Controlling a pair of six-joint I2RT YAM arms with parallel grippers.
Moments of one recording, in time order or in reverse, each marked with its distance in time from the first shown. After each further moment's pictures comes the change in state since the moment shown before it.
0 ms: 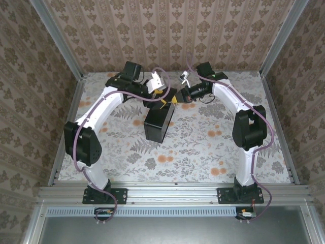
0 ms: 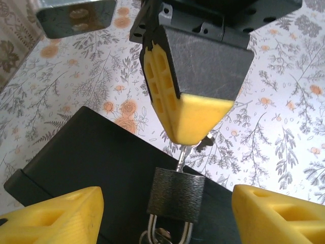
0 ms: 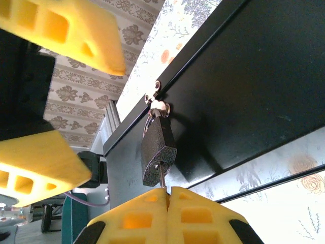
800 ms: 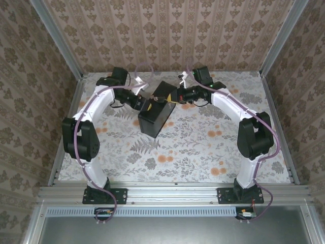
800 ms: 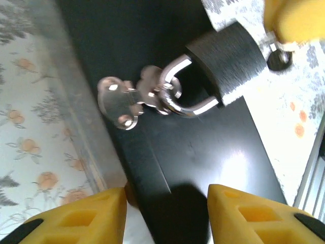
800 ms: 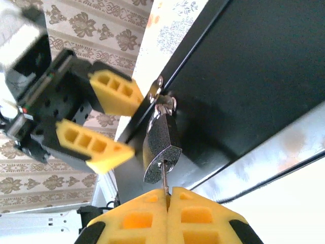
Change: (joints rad) left arm 0.140 0.016 -0.073 -0.206 0.006 -0.340; right arm 0.069 -0.153 -0.221 0.394 0.200 0.469
